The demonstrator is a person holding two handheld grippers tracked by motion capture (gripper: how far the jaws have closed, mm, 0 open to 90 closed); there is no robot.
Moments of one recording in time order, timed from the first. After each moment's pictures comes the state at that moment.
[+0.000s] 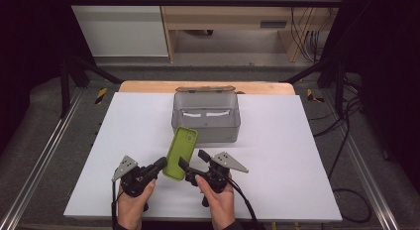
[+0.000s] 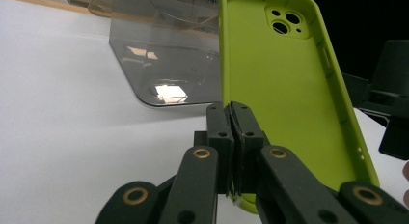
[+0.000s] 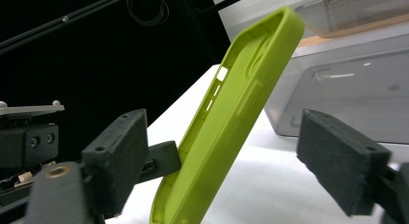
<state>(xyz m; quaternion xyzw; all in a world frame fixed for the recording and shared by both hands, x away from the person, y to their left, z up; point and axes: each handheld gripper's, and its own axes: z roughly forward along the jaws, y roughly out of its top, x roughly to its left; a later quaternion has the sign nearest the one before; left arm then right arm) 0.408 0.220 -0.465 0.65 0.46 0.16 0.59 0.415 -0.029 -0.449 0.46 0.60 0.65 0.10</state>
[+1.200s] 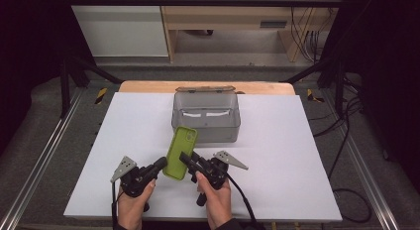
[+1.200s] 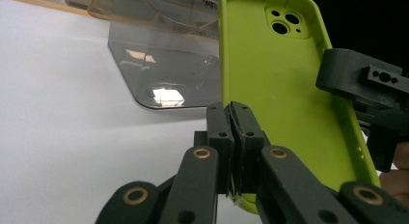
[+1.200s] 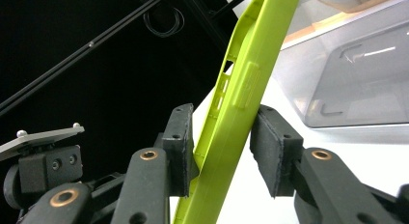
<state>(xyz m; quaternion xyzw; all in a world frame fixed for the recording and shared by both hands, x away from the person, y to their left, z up) 0.407 0.220 -0.467 0.64 0.46 0.15 0.59 0.425 -0.026 -0.459 0.48 0.56 0.68 0.02</state>
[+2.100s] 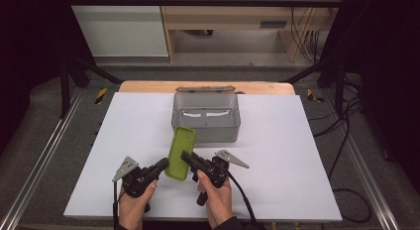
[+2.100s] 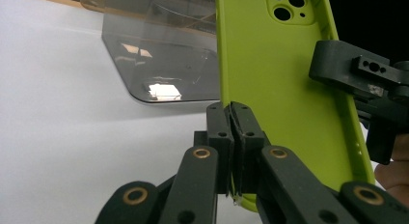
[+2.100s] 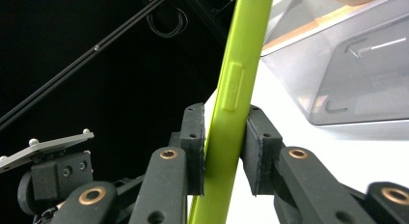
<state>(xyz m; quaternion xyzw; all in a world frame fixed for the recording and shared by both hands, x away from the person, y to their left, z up) 0.408 0.217 -0.470 0.64 0.46 0.14 0.59 0.429 -0.029 -0.460 0.49 0.55 0.68 0.00</state>
